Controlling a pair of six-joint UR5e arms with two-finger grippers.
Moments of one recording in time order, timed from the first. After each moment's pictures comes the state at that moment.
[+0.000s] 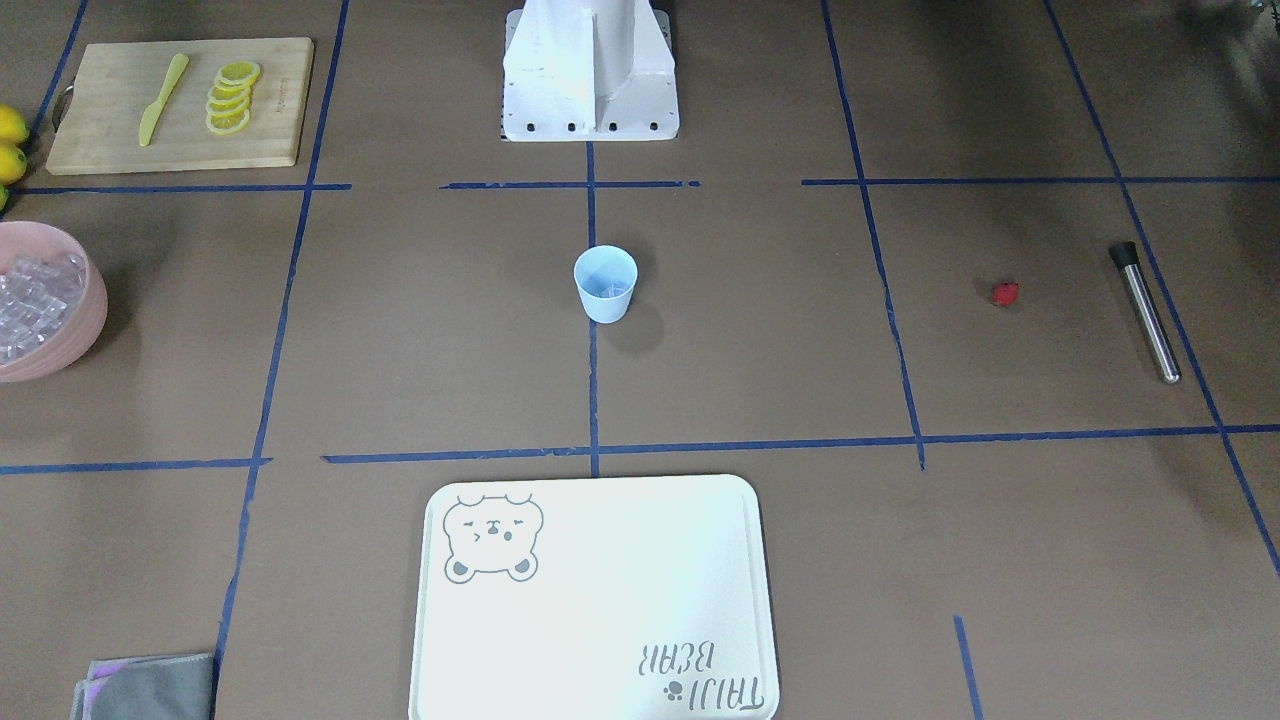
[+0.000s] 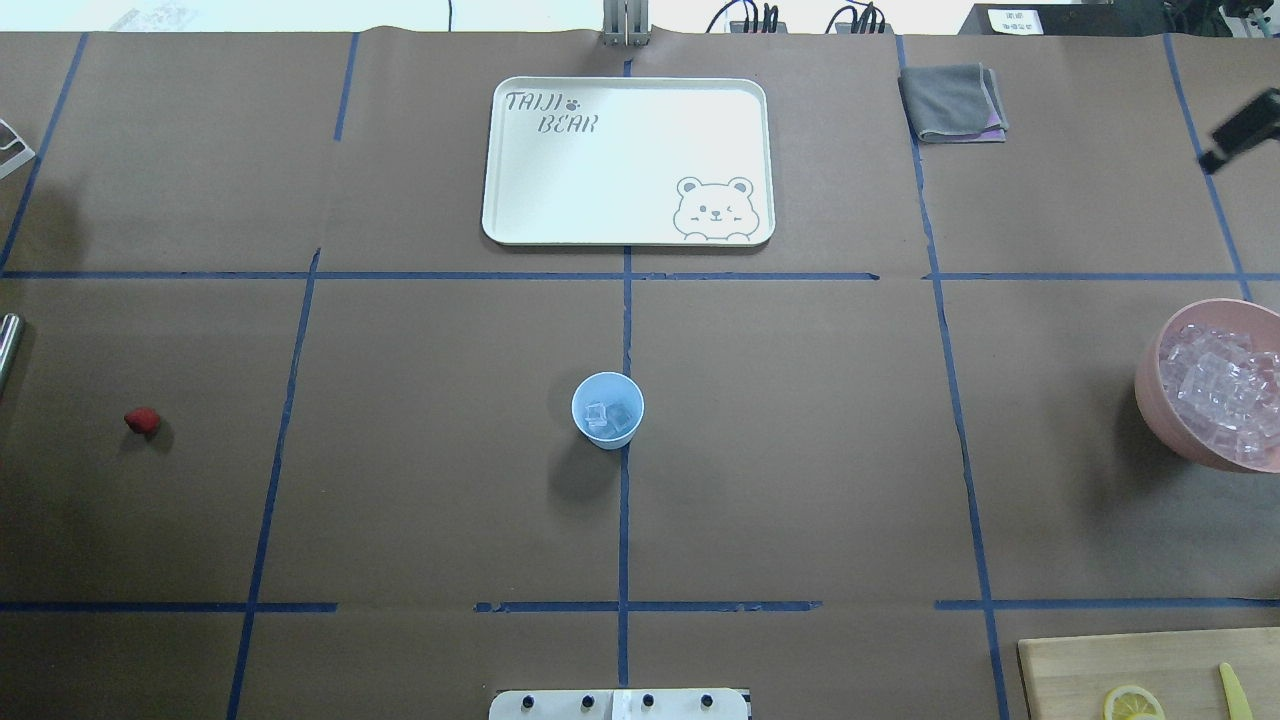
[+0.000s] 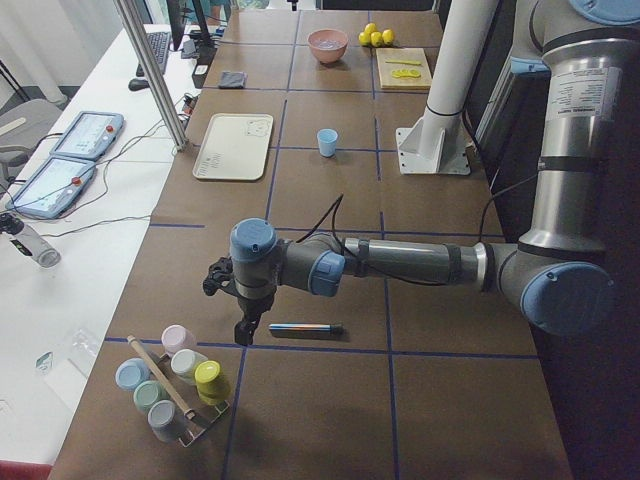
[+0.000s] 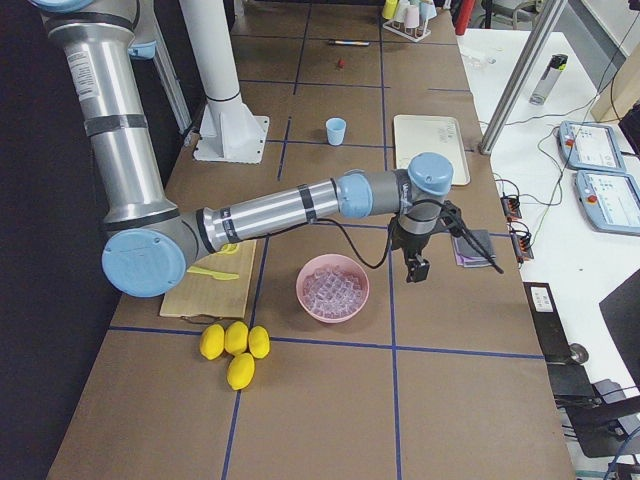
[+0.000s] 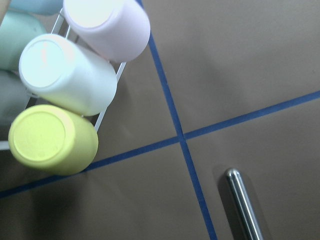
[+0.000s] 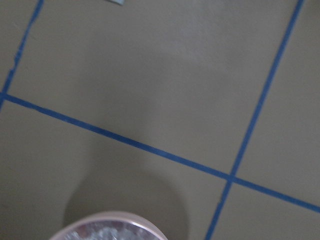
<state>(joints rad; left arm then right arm) -1.49 -1.60 -1.59 -1.77 -2.25 0.10 1.49 -1.41 1.66 -1.72 2.33 -0.20</state>
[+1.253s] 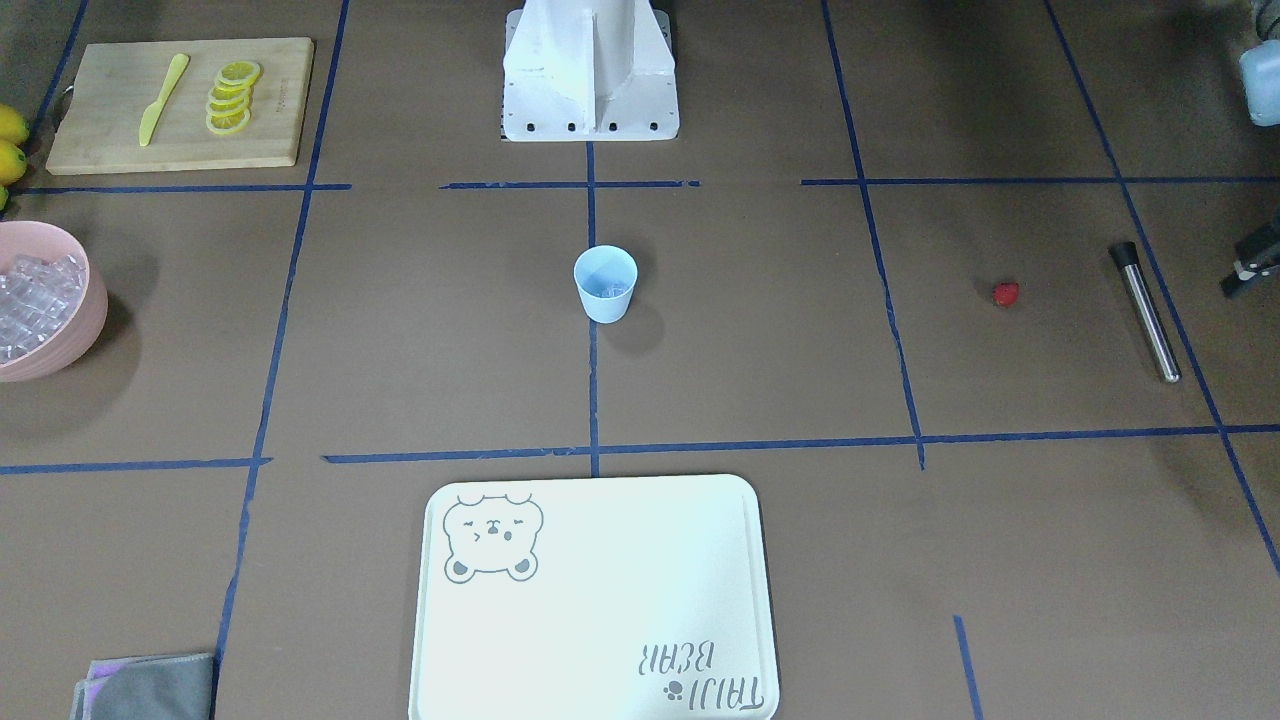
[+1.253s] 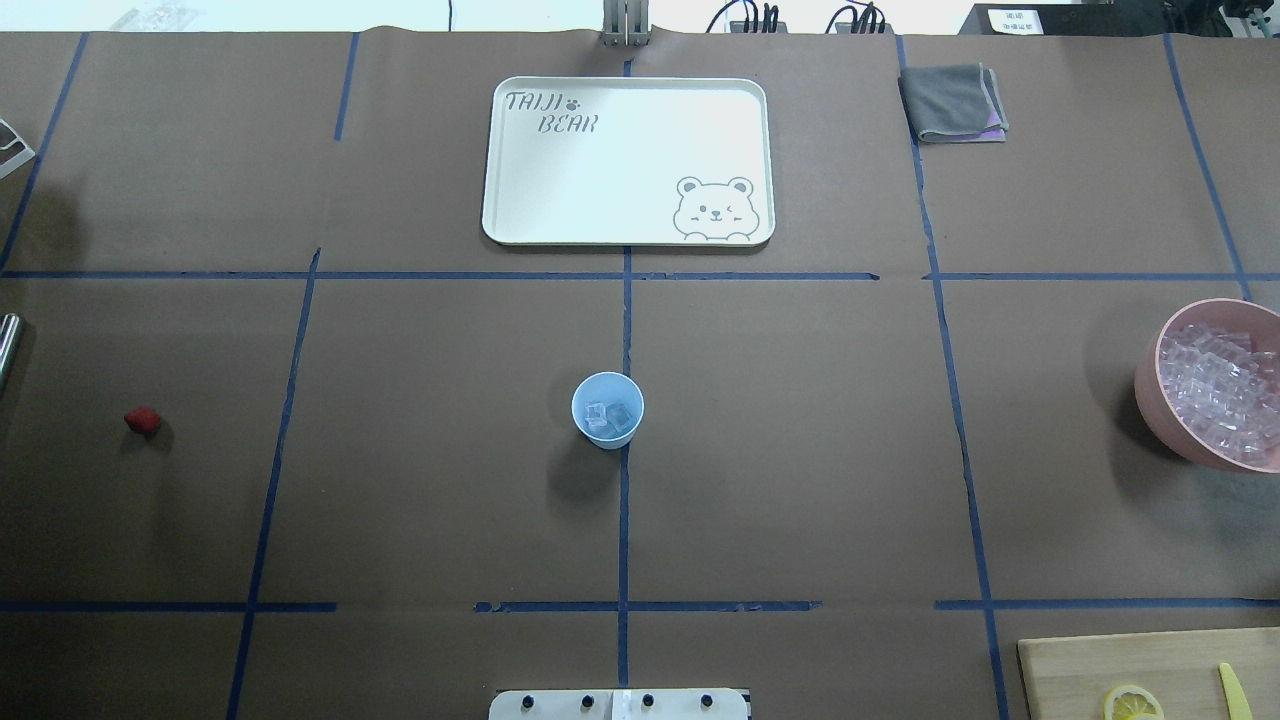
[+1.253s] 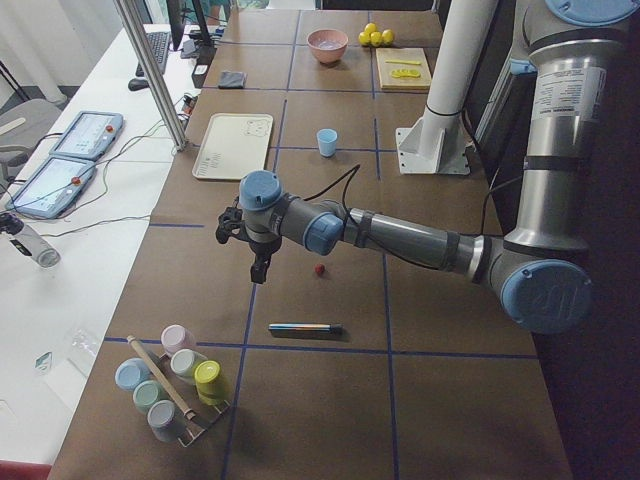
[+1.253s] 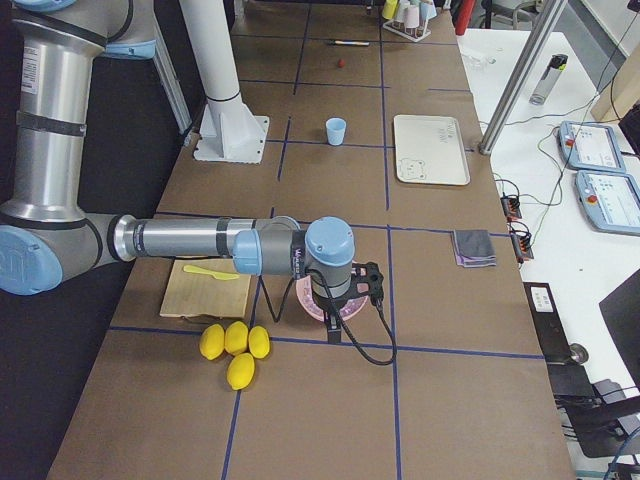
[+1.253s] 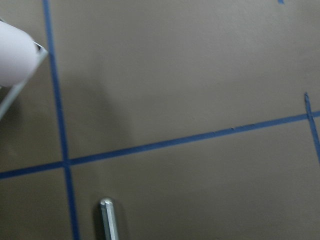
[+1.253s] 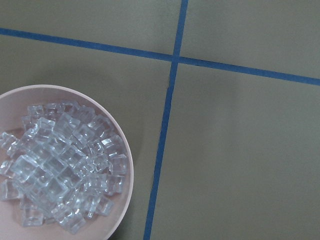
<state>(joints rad) -1.31 -1.60 -1.76 -1.78 -2.38 -0.32 1.57 -1.77 1.82 -1.57 2.32 -0.11</state>
